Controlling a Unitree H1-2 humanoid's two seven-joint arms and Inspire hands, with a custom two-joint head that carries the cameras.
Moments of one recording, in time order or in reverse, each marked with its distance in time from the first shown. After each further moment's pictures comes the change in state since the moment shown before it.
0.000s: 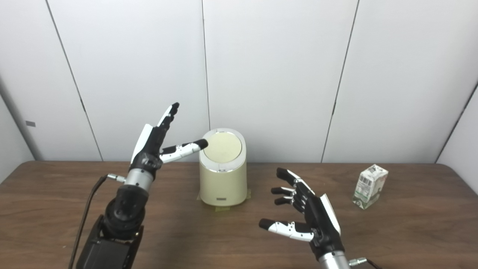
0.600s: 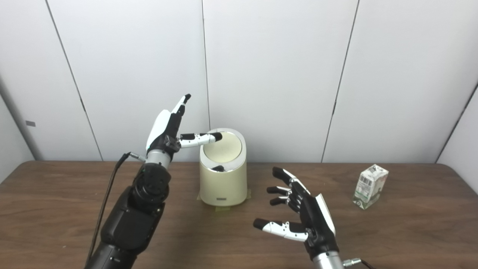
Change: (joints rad) left arm -0.135 0.000 -0.061 0.226 0.130 0.034 0.073; right arm 0.001 0.032 0.013 -0.020 -0.027 0.000 -0.017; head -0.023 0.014
